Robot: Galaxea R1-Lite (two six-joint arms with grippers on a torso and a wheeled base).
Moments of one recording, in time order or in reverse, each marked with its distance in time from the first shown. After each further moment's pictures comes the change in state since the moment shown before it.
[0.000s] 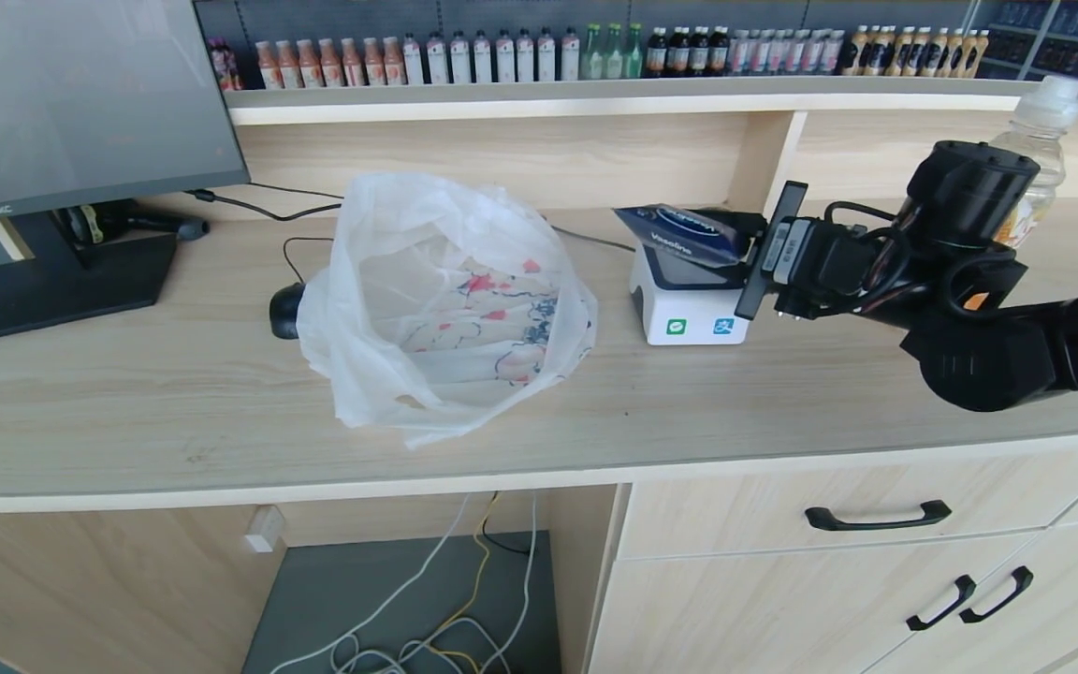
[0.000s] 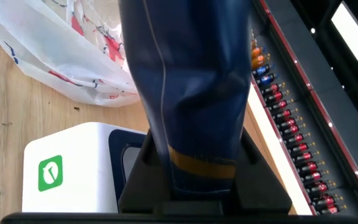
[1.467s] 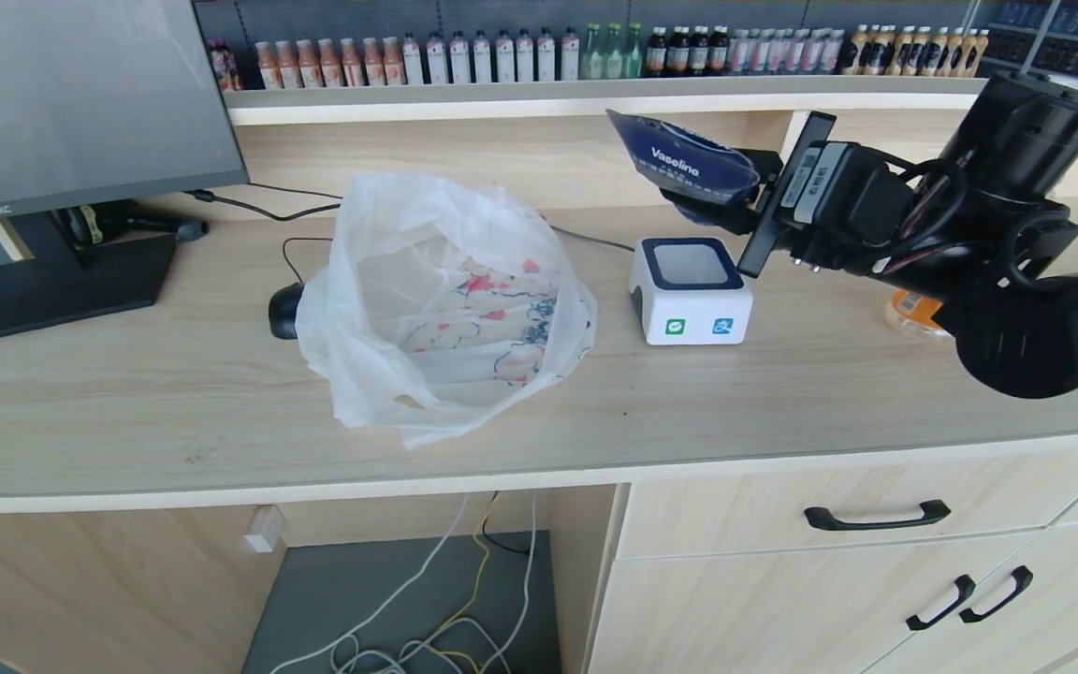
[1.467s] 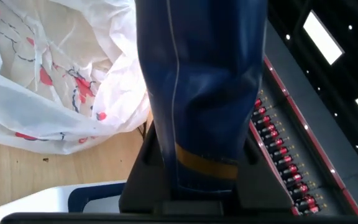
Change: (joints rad) left arm 0.000 0.000 0.000 0.001 0.000 0.000; right arm 0.080 -0.097 -0.023 0.010 -0.076 0.056
